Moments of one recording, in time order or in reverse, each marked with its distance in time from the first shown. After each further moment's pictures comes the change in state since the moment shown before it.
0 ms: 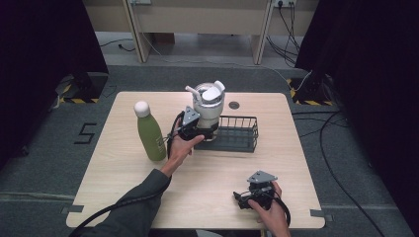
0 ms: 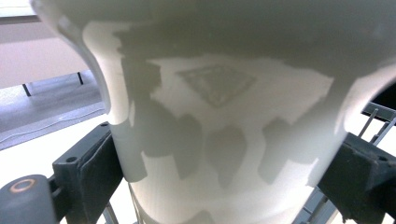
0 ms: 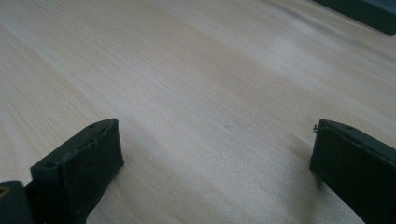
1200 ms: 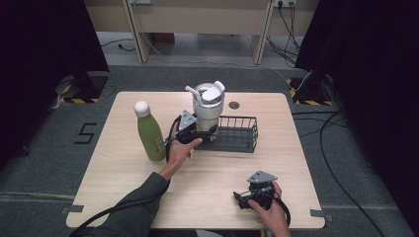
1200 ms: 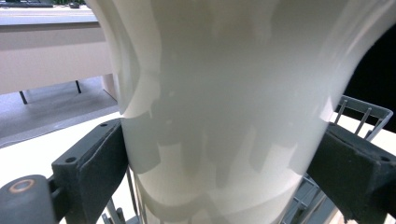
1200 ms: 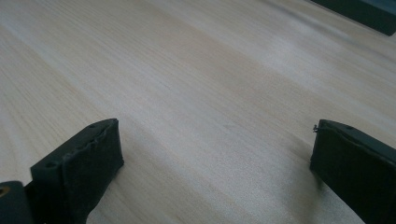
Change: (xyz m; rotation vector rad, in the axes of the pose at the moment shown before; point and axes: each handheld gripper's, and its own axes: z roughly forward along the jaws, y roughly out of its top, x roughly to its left) left arm 0.002 -0.015 -0.005 -0.062 -0.010 -0.009; right arm 0.000 0.000 0.000 0.001 -0.001 0.004
